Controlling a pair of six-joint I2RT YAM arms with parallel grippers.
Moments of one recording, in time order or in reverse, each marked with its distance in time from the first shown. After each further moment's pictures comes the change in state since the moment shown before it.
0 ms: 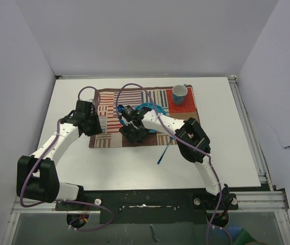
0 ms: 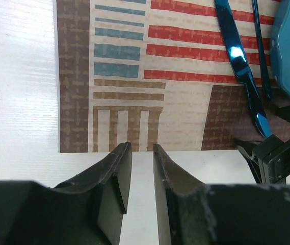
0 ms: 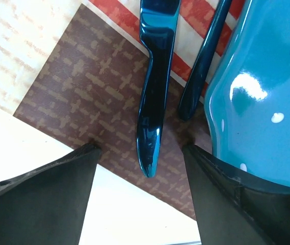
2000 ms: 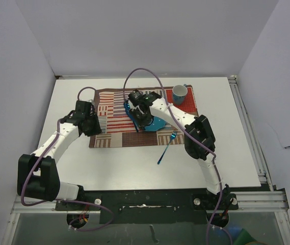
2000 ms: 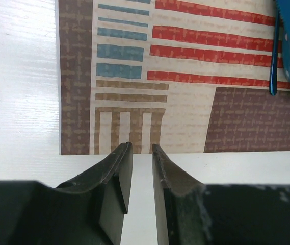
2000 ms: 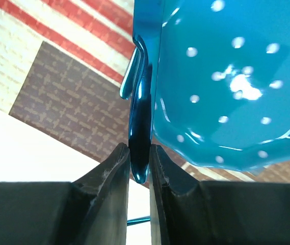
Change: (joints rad) left arm 0.014 0.015 -0.006 0.011 0.011 0.002; right arm -0.103 -0.008 0.184 -0.155 -0.013 -0.016
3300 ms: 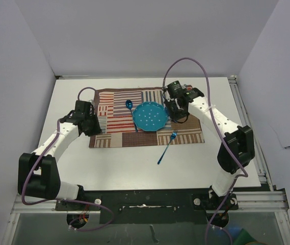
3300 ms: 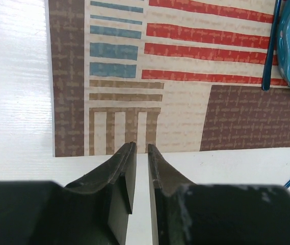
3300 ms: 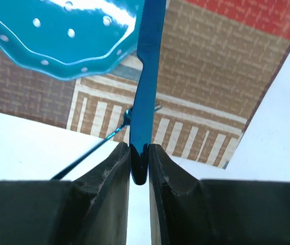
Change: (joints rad) left arm 0.012 0.013 0.000 0.007 0.038 0.000; right arm -0.262 -0.447 -0.370 0.030 0.097 0.019
